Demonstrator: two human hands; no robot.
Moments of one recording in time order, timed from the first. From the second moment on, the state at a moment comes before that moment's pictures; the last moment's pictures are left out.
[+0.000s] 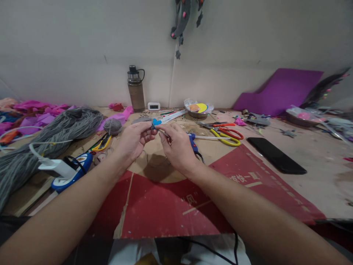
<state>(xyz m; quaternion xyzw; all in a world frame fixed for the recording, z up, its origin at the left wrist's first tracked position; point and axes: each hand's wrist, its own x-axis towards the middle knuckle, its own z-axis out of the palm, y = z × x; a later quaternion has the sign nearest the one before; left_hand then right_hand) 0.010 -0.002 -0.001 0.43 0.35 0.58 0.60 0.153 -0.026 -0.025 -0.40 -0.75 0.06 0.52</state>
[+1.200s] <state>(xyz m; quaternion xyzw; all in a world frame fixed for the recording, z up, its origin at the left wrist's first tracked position) 0.009 -0.008 -0.004 0.65 0.44 0.49 0.39 0.172 -0.016 -0.008 -0.45 -0.73 -0.01 0.51</state>
